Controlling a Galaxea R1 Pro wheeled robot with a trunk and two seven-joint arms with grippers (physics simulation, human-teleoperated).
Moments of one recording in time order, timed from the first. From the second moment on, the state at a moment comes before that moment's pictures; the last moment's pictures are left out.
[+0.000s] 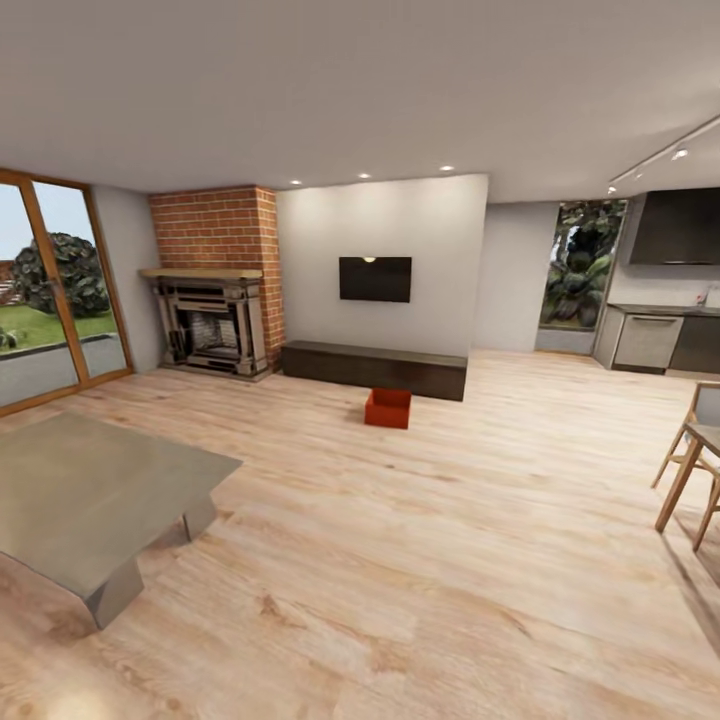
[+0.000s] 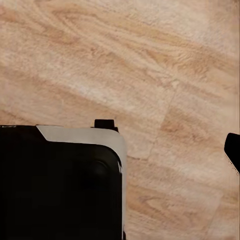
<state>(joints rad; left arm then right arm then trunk) -0.19 0.02 0.08 -0.01 0.27 -0.08 0.08 -0.12 -0.02 0.41 0.03 -0.37 -0.21 -0.05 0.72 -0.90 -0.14</state>
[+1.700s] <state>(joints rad) -0.19 0.02 0.08 -0.01 0.27 -0.08 0.08 -0.12 -0.03 0.43 0.03 -0.36 -0.21 -0.04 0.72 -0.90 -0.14</state>
